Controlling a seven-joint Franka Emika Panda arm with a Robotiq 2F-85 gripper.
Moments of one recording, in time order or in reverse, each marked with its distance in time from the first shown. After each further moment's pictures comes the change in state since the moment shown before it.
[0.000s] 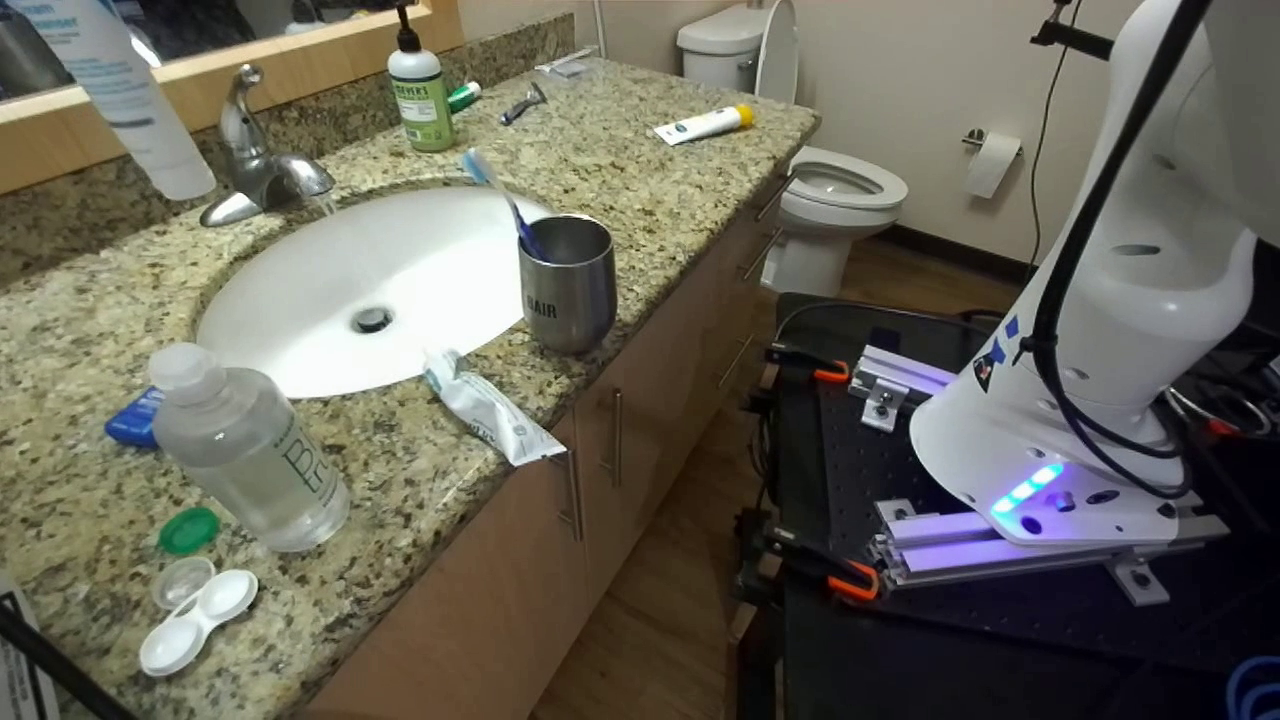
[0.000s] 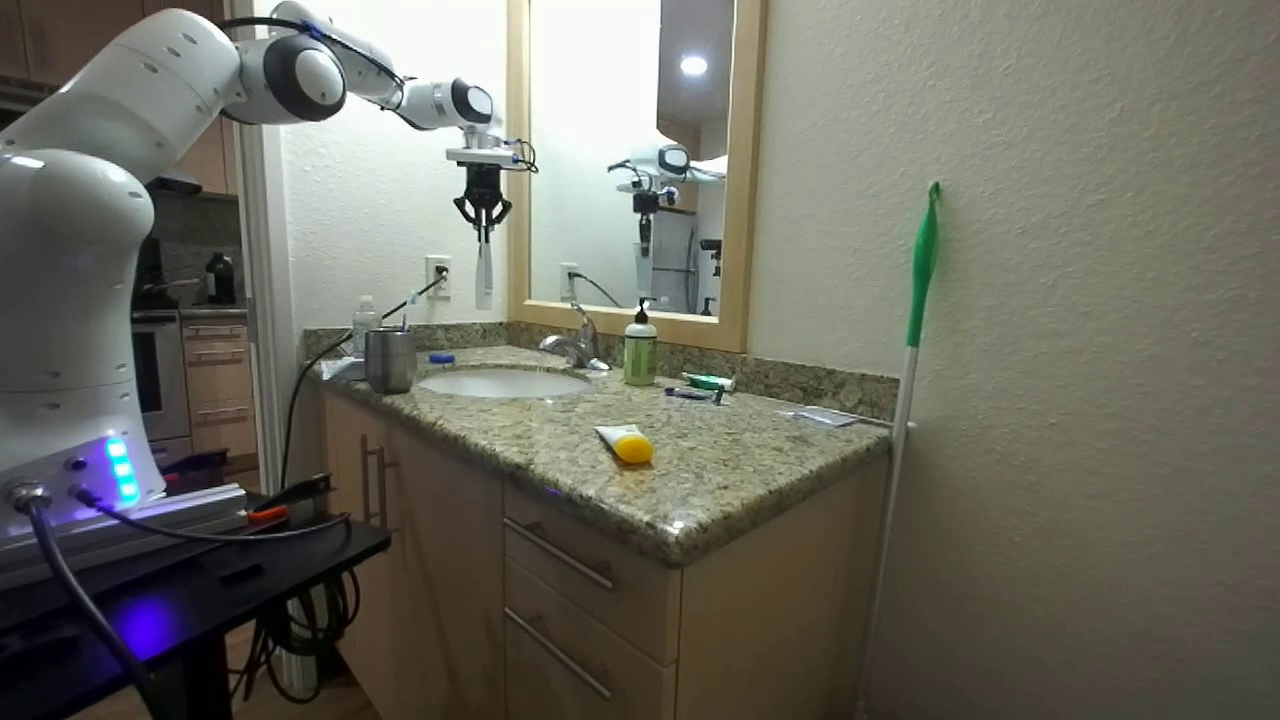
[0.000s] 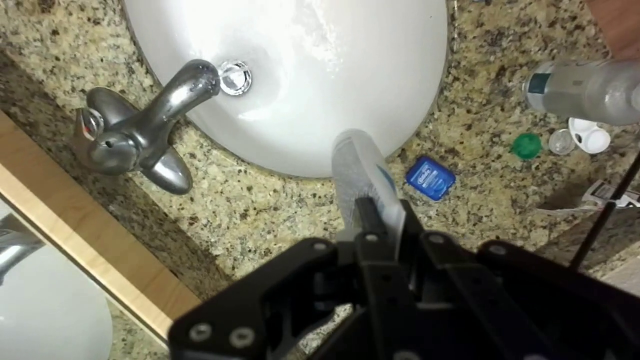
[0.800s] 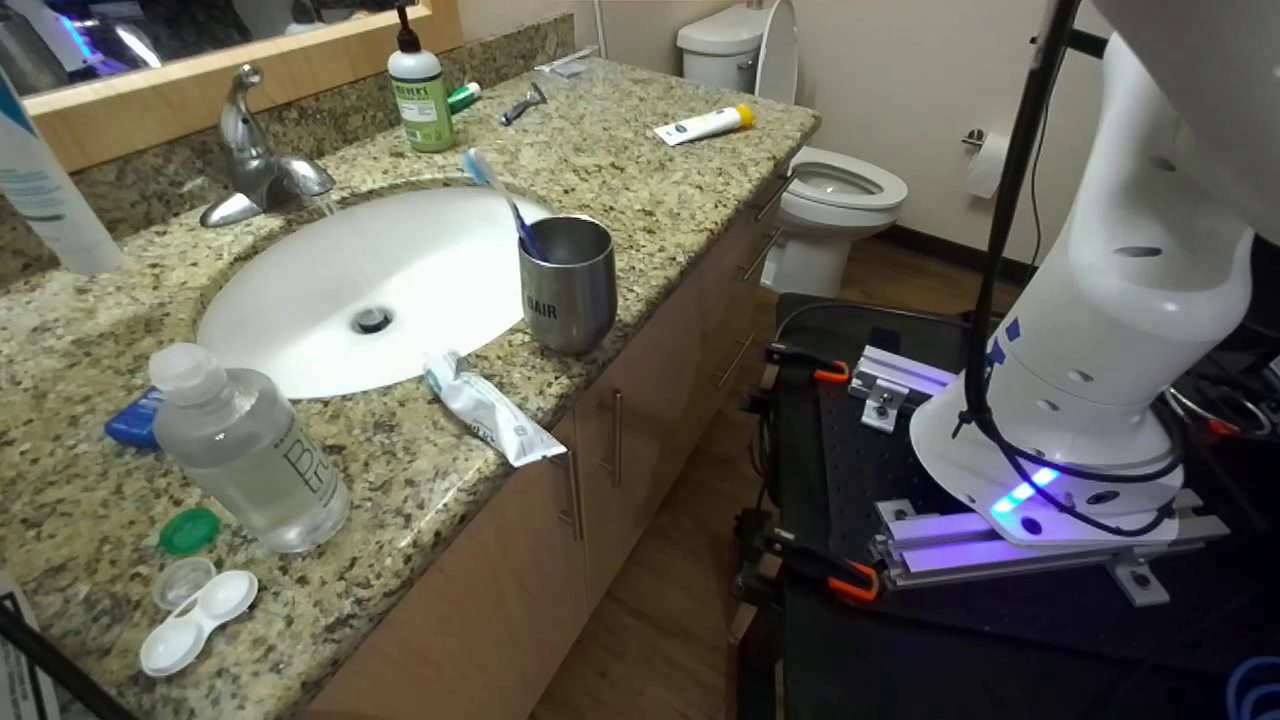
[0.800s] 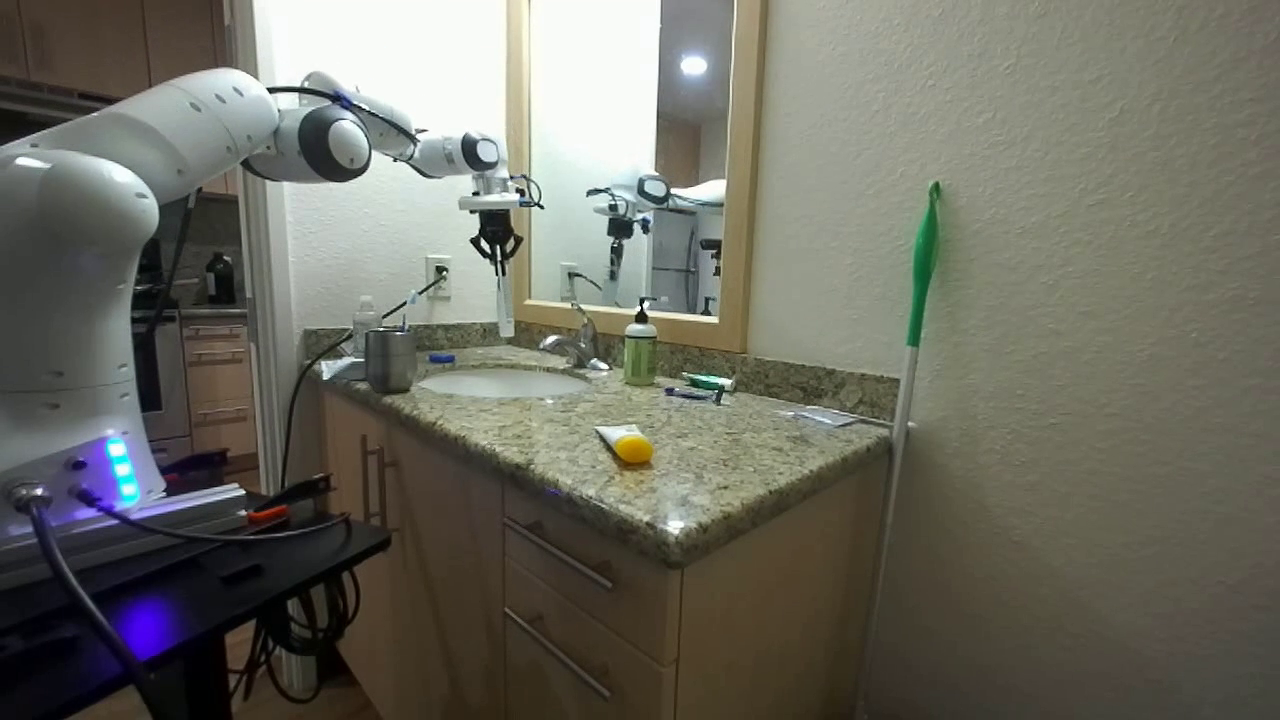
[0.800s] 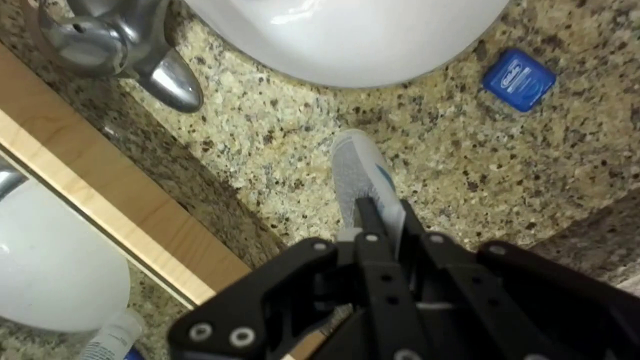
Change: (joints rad) arm 0.050 0.275 -0.010 0.243 -0.024 0.186 0.075
